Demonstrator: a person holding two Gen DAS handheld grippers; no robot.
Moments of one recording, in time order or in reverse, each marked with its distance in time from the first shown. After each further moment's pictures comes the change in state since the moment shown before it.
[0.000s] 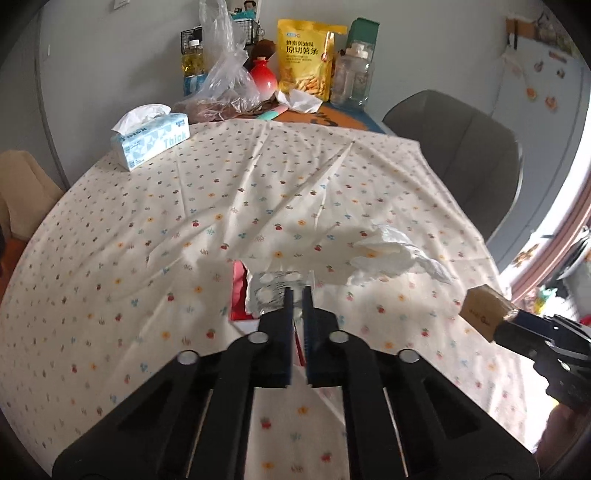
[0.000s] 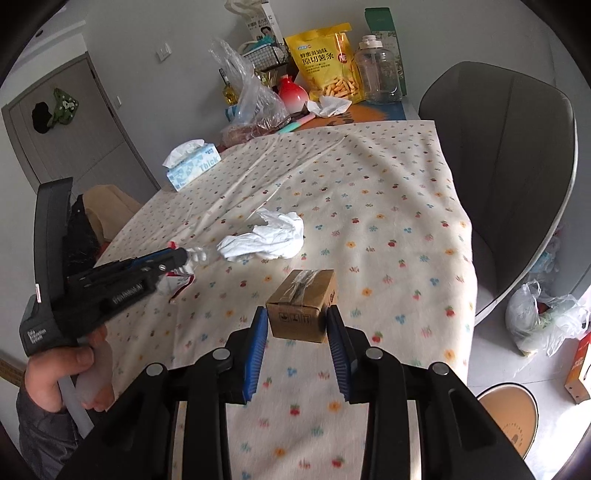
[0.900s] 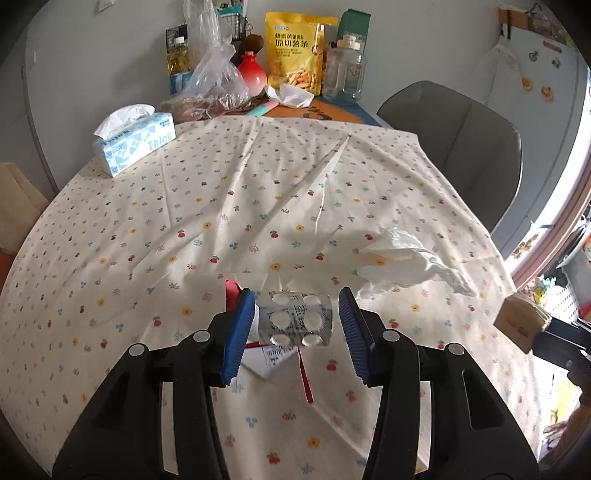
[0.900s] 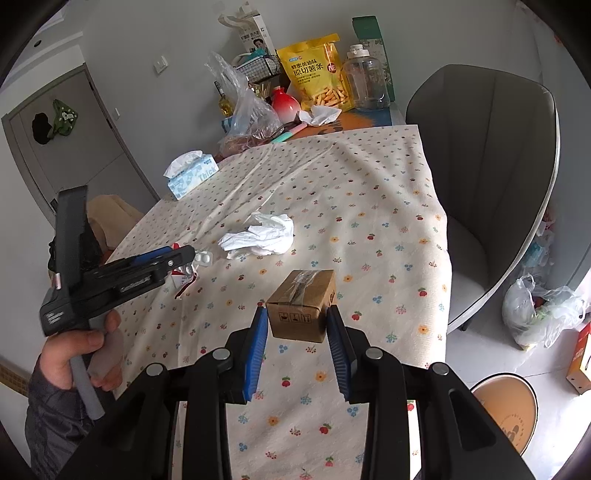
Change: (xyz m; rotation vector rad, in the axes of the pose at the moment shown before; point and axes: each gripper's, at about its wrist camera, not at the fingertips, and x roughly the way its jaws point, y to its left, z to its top) left arm 0.033 0.003 0.013 0.046 0.028 -0.013; right arm -0.021 -0.008 -0.008 0.025 -0.026 -0.005
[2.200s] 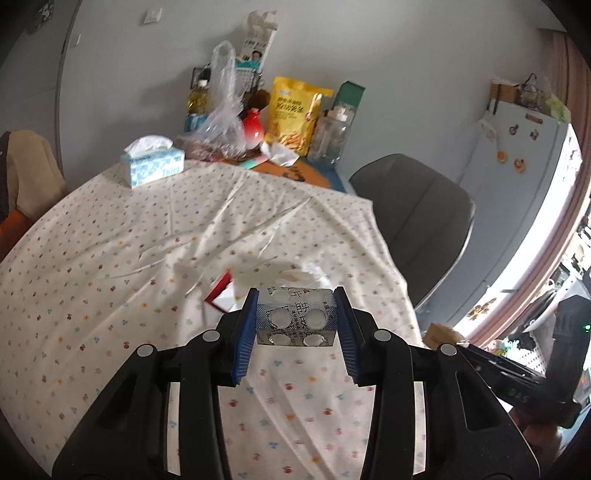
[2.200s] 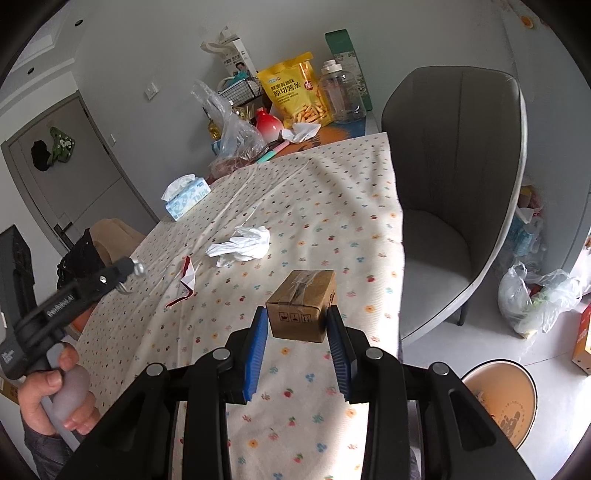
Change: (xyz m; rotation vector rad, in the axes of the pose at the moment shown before) left arm -0.128 -0.047 -0.030 -0.173 -0.229 -0.095; right arm -0.051 -0.039 -0.014 0.071 -0.067 0.006
